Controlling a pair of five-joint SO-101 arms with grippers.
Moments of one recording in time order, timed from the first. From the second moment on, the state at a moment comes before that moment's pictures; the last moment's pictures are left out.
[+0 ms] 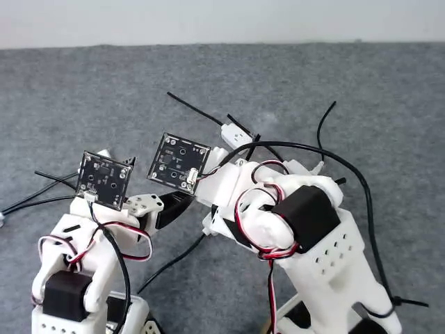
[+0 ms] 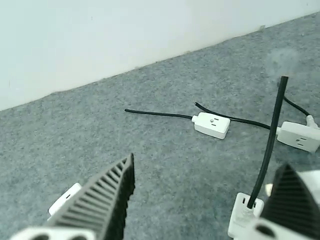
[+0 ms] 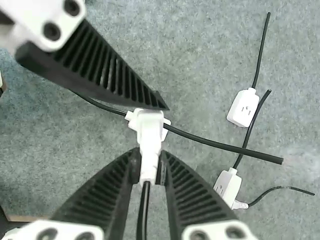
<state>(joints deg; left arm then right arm) 7.1 -74.8 49.1 66.9 -1.1 -41.8 -30.8 -3.3 100.7 32.7</state>
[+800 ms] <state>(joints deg) 8.2 -74.7 57.0 63.8 -0.8 -41.8 -30.9 -3.3 100.7 31.1</state>
